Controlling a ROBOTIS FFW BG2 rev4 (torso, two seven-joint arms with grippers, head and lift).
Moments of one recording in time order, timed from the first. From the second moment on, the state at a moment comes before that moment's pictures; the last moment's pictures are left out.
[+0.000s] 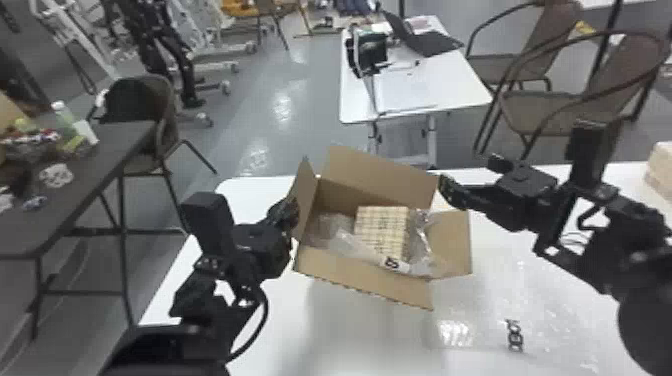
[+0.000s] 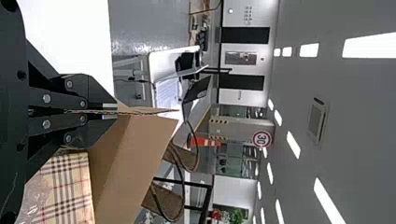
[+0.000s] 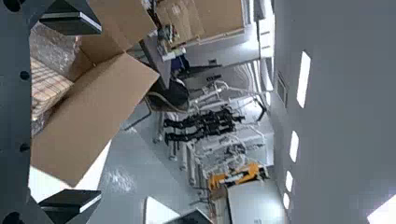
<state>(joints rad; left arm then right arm) 0.21 0.00 0.17 -2.08 0.07 0.37 -0.31 -0.20 -0.11 0.20 -1.72 -0.34 0.41 0.50</state>
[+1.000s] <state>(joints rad) 0.25 0.00 0.21 -2.07 0.13 0.39 -0.23 0.31 -0.10 0.08 -1.91 -0.13 0.00 0.09</state>
